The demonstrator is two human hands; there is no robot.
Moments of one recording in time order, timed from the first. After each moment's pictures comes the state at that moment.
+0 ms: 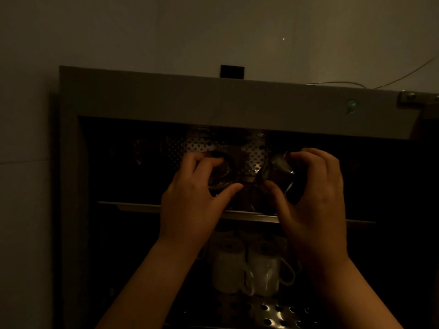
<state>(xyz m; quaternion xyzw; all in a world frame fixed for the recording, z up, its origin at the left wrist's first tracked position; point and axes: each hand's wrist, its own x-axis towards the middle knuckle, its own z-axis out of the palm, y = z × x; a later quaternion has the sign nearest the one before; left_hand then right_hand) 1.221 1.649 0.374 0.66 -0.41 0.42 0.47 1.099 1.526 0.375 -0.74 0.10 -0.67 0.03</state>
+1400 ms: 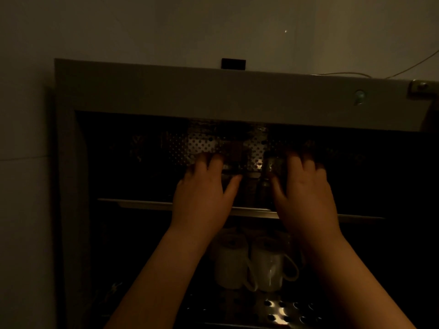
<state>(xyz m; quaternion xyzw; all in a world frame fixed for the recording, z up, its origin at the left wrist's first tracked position) 1.231 1.631 0.376 0.78 -0.39 0.33 0.35 1.121 1.515 0.383 -0.81 0.26 -0.53 -0.06</state>
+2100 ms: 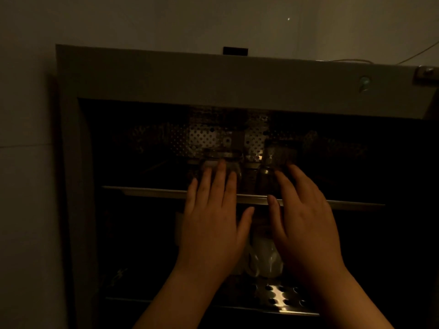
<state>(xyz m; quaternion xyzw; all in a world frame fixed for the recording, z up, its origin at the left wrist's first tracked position) 1.197 1.646 0.328 0.79 -0.40 0.42 0.20 1.103 1.539 0.332 -0.82 0.21 -0.53 -0.07</state>
